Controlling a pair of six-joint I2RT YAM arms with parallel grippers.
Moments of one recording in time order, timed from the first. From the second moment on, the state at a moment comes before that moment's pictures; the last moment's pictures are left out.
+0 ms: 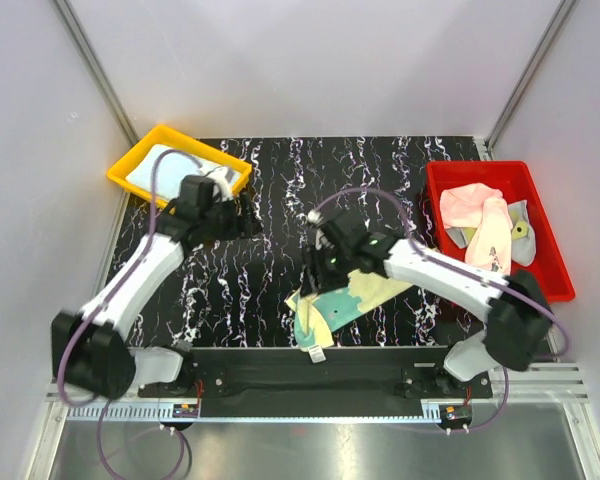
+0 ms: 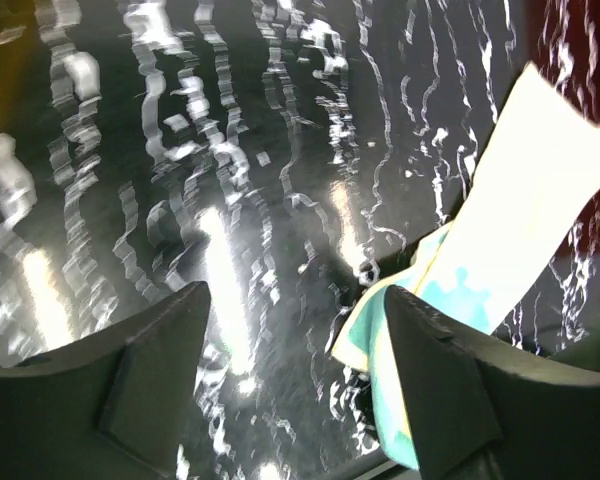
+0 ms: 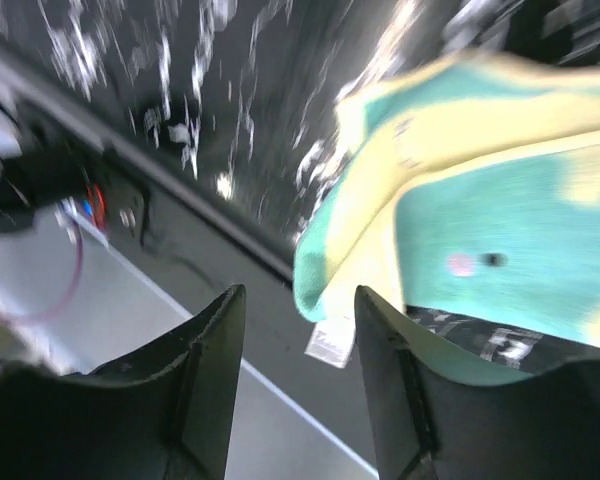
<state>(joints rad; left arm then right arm) -0.28 1.21 0.99 -0.49 0.24 -0.39 0.87 1.54 1.13 -0.59 -0.32 0.60</state>
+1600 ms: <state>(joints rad) -0.86 1.88 1.21 -0.40 -0.08 -0.39 0.64 0.93 1.00 -0.71 0.16 0.68</state>
